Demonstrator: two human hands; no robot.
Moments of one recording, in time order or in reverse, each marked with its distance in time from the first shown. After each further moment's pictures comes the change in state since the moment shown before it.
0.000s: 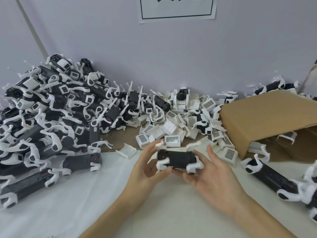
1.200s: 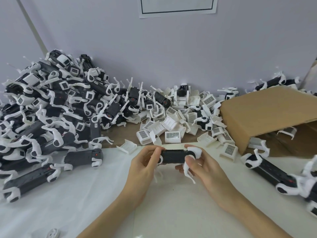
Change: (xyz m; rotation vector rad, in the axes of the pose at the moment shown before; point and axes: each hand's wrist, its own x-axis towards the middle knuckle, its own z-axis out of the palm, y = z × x) left_hand 0.001 0.004 0.007 -0.018 0.264 -0.058; right_hand 0.001 0.013 -0.003 -0.726 0.151 -0.329
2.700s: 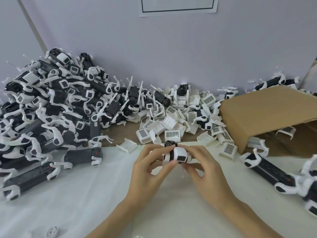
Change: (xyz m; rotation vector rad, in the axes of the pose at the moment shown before) left_hand -0.014 0.005 0.009 0.169 -0.044 0.335; right_hand -0.001 0.014 -0.001 -0.562 0.049 -0.510
